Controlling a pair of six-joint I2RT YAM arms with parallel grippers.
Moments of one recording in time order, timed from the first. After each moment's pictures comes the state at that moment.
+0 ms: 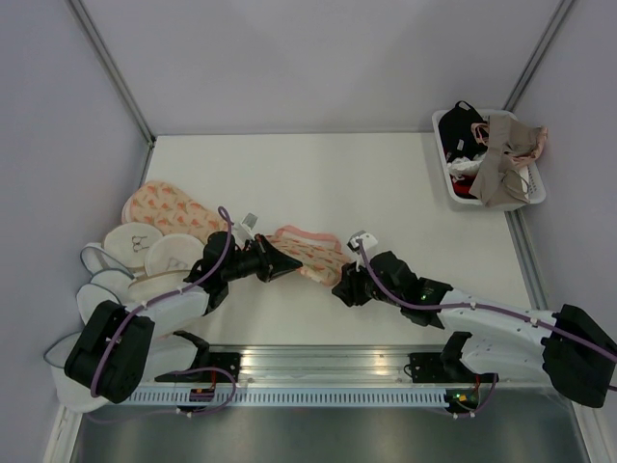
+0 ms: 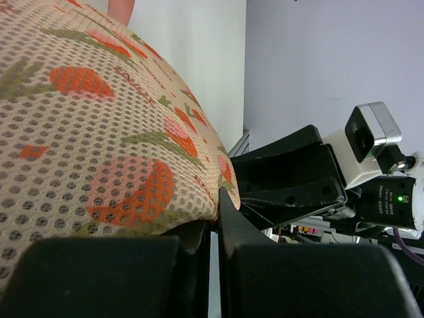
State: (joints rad) left arm -0.43 1.20 0.32 0.54 0.63 -1.17; right arm 0.93 1.08 0.47 0.07 -0.01 0.44
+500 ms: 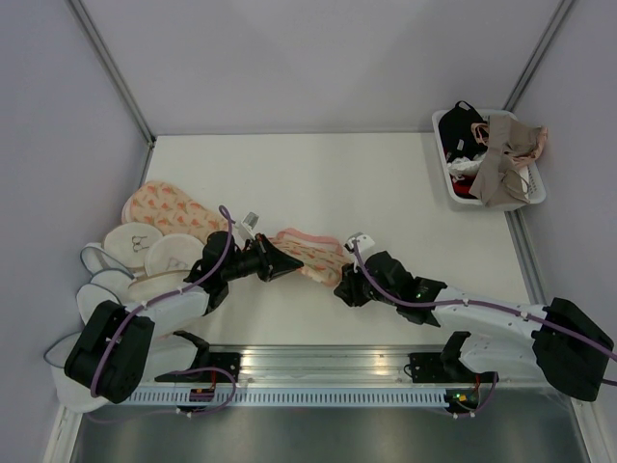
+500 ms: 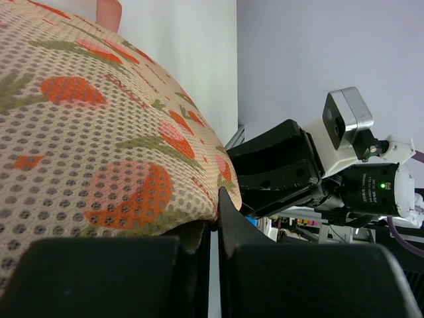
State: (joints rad) left arm -0.43 1.20 0.32 0.57 0.66 -1.17; right arm 0.93 1.13 0.47 0.06 0.00 0.45
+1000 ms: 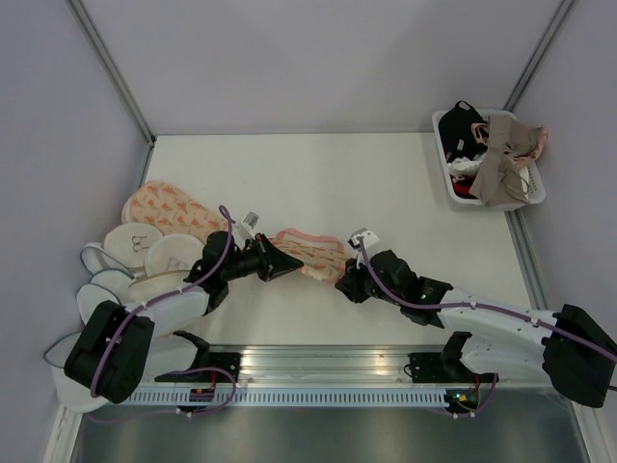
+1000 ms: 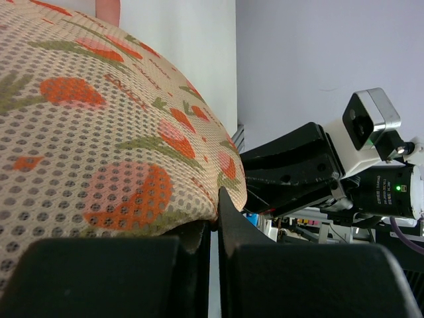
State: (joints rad) left arm -0.43 1.20 0.32 0.58 0.66 -1.17; right arm 0.93 1.08 0.48 0.07 0.02 0.45
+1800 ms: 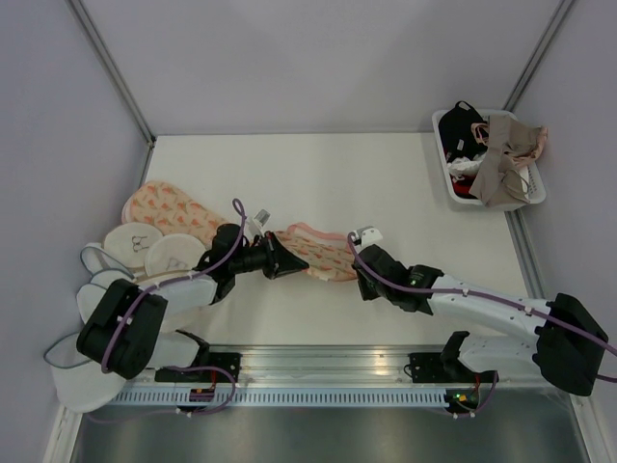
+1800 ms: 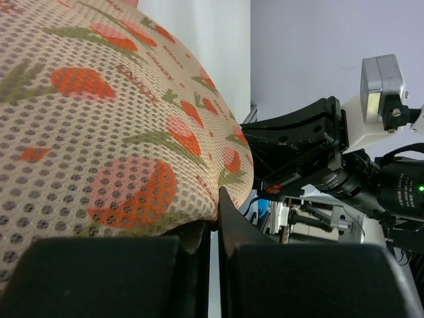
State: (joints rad) left arm -0.43 1.30 0.37 0.56 0.72 -1.10; right arm 0.94 1.16 0.65 -0.36 0.29 0.48
